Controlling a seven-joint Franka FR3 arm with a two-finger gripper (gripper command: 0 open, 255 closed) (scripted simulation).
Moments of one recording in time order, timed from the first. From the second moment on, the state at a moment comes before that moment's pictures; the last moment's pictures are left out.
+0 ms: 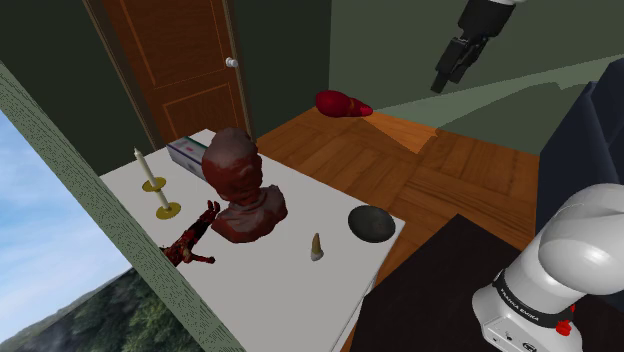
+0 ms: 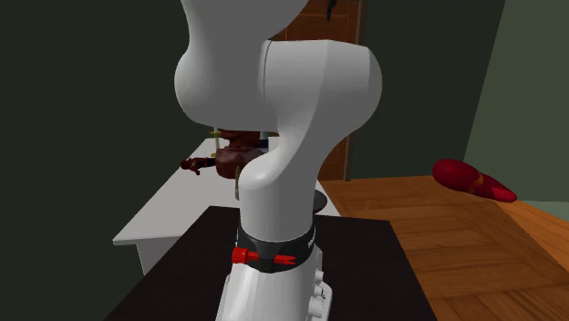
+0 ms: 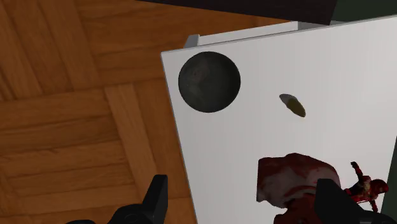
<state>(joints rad) -0.02 -0.81 -0.05 -2.28 0.01 1.67 -0.16</state>
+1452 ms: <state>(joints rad) 0.18 -0.24 0.04 -2.27 -0.01 2.05 -0.46</state>
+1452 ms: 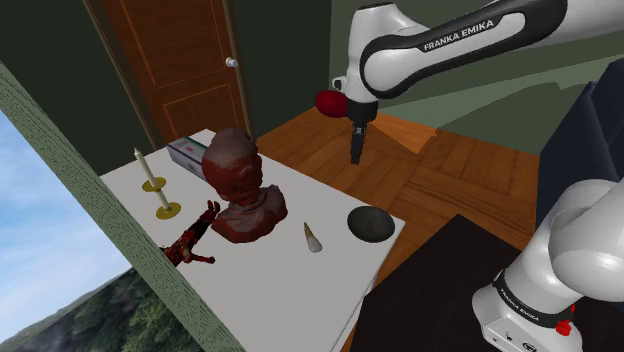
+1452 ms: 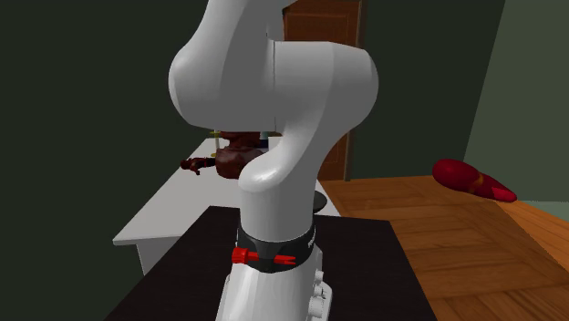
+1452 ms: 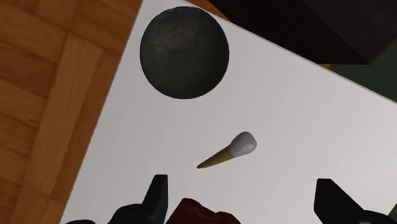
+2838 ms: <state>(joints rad) 0.33 0.36 0.16 -2.13 -0.20 2.30 -0.63</state>
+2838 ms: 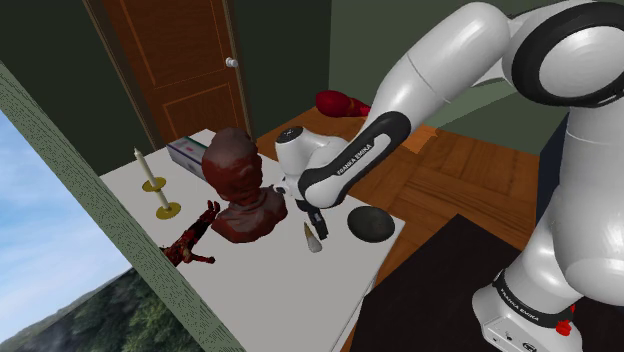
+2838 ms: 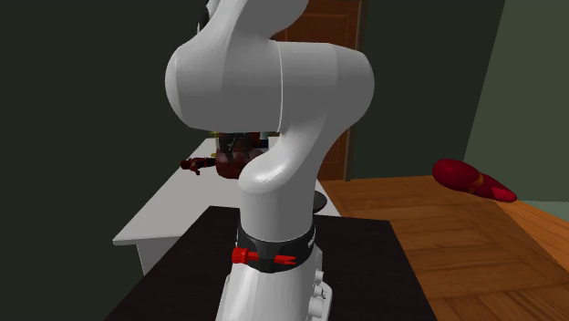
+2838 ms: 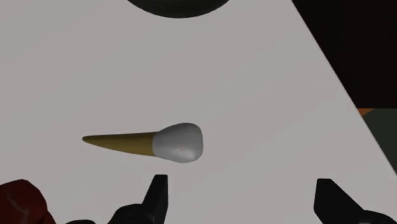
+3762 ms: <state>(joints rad) 0.34 0.43 0.15 -2.15 -0.23 2.38 -0.61</state>
